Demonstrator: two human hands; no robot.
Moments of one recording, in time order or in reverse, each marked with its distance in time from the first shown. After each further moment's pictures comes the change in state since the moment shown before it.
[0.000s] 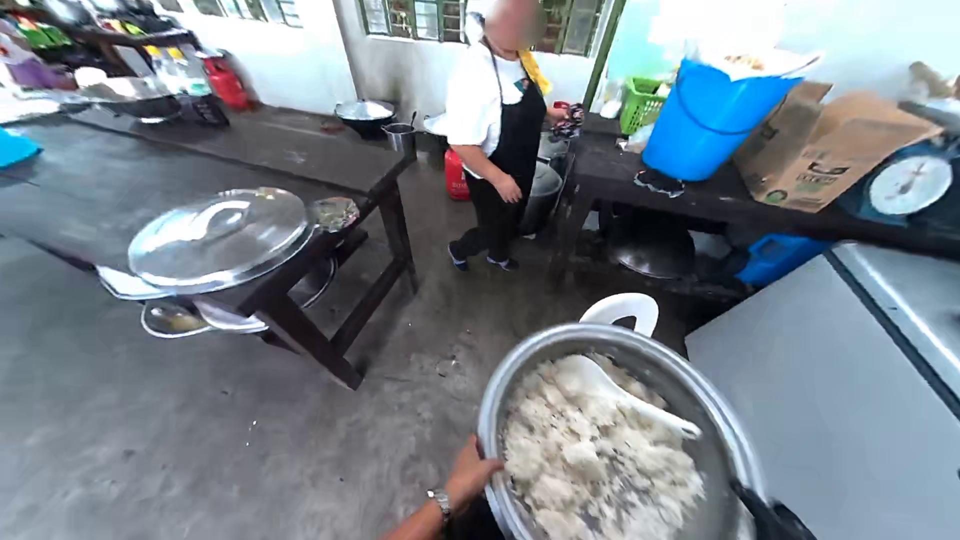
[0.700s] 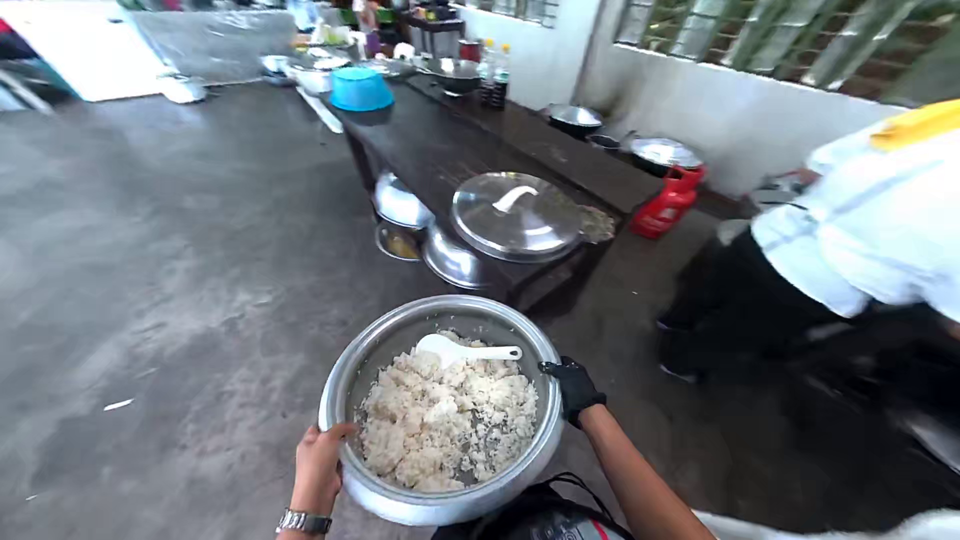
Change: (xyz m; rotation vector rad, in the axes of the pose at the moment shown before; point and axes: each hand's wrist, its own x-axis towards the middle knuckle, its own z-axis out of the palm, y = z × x) left_hand -0.263 -0.177 -0.453 -0.935 1.328 -0.024; right_hand -0.476 -0.197 0.472 -0.224 -1.239 -0.256
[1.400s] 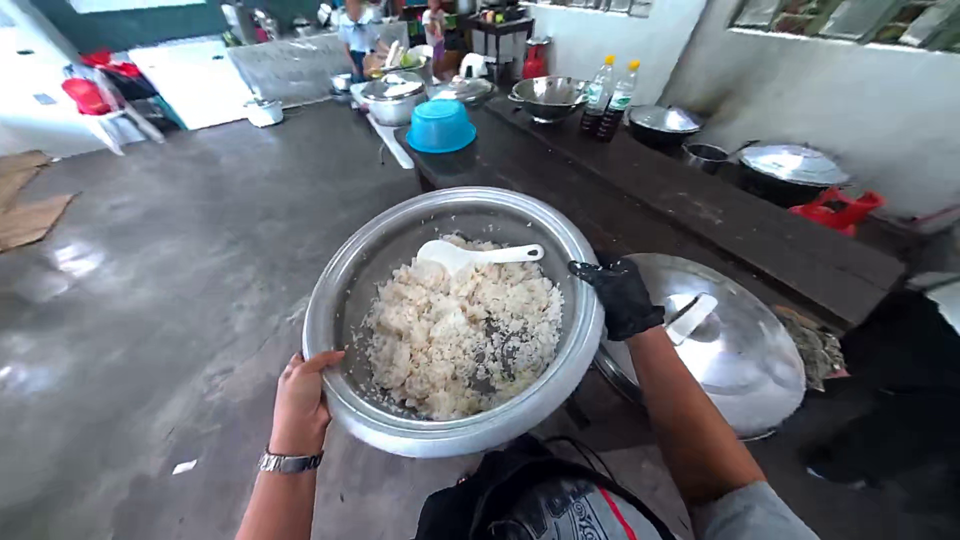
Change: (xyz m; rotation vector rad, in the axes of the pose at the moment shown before) left_hand 0.318 0.359 0.069 -0.232 0.035 0.249; right_hand 0.205 -0.394 0.274 0.109 -0.149 -0.580
